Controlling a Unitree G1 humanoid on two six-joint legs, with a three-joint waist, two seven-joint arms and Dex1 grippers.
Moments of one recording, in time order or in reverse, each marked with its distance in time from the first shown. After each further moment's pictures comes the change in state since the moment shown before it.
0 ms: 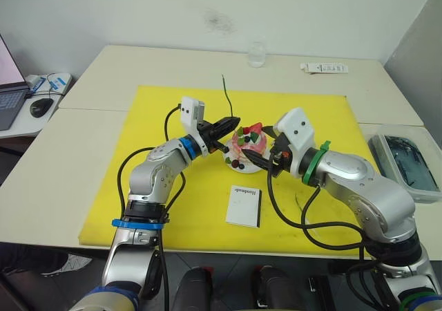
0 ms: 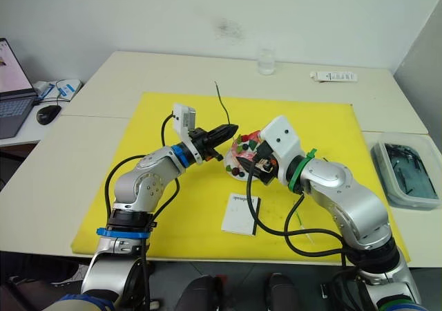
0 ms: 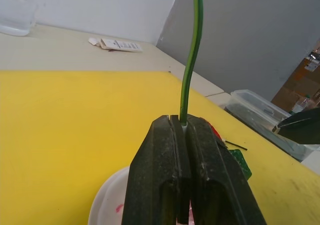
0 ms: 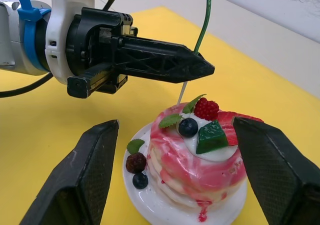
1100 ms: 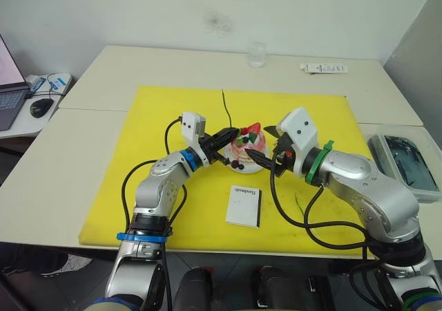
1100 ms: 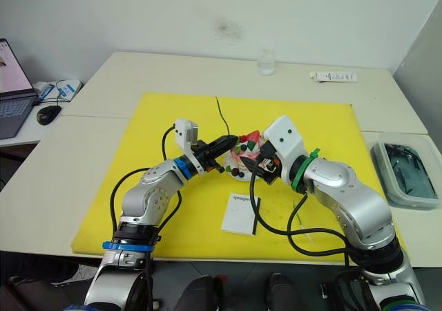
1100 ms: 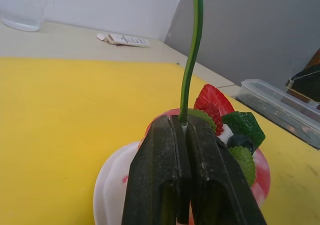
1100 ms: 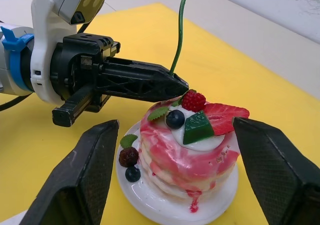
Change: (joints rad) left arm 0.095 -0.041 -0.017 0.006 0.089 -0.144 -0.019; right arm 0.004 -0.019 -0.009 0.000 0.000 0.000 0.006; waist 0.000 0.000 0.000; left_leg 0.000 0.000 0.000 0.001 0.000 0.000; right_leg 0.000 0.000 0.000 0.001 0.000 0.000
